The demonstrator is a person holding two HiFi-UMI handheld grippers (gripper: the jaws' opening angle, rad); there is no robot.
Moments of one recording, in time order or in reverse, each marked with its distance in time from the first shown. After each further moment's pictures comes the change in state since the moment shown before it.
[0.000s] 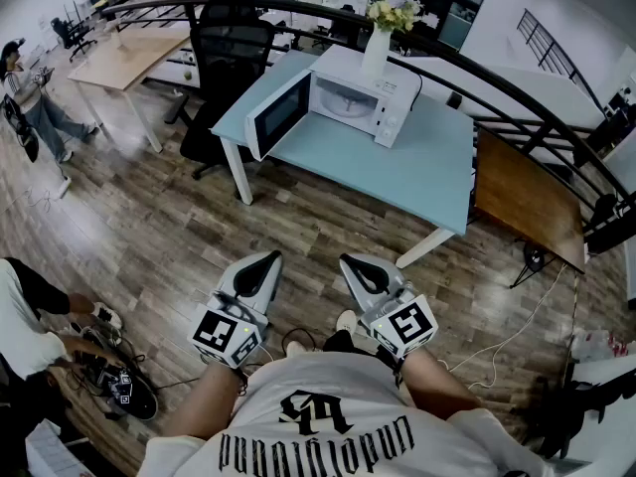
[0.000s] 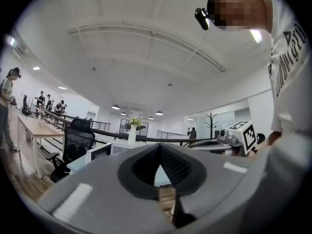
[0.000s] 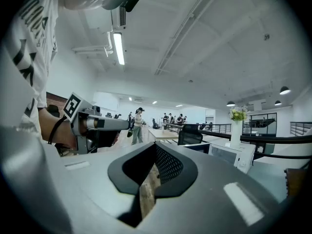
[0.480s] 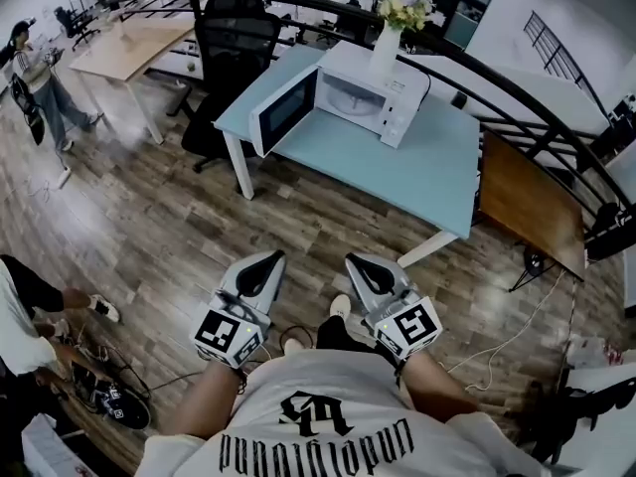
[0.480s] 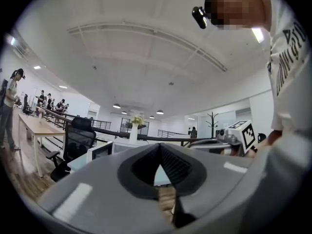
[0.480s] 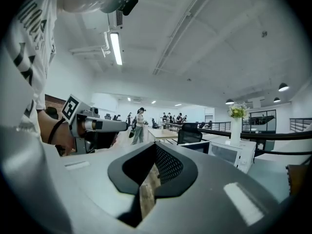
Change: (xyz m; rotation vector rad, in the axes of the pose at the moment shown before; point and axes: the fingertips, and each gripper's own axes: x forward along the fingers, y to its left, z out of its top) left arm 0.006 0.013 -0.006 -0.001 0.008 0.013; right arm 0.012 -0.011 -0.007 0.023 0.010 -0.008
